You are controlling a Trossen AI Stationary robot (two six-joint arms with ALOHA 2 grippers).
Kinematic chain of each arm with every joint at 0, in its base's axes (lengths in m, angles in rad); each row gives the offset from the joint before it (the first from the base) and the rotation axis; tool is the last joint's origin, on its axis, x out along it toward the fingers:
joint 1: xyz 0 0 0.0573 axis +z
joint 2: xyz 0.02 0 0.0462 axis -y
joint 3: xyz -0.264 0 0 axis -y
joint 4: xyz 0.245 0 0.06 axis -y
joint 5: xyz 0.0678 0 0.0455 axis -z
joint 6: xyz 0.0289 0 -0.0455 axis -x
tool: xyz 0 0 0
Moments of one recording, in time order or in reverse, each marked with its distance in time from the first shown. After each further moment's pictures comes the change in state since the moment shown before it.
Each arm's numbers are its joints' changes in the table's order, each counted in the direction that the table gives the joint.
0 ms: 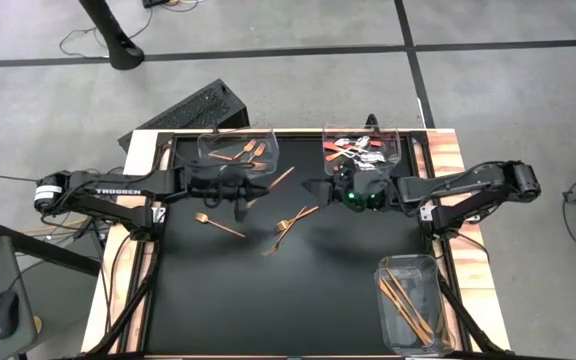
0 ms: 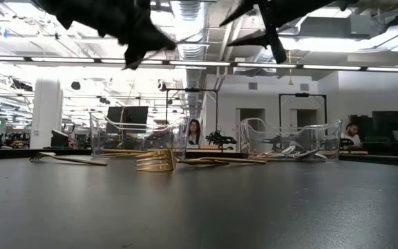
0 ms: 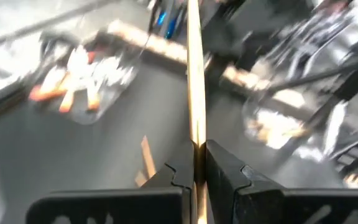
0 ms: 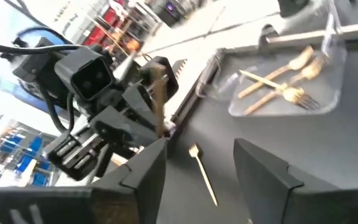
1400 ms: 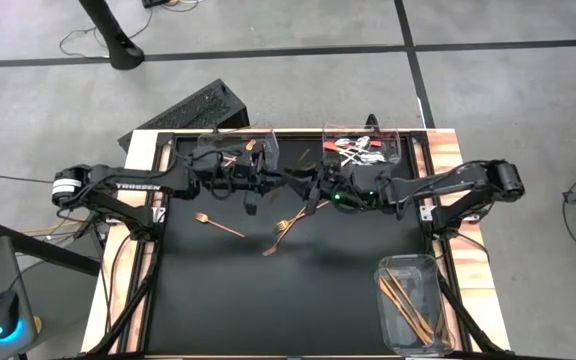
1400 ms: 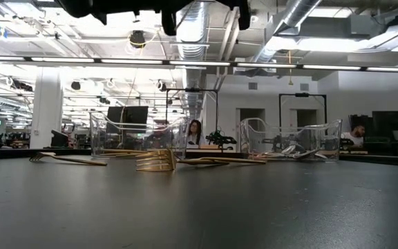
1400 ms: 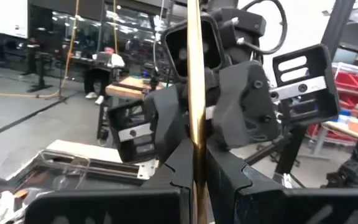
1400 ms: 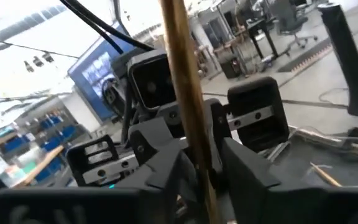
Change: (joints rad) left arm 0.009 -0.187 0.125 0.509 0.159 -0.068; right arm 0.022 -0.155 0.150 0.362 -0.053 0.457
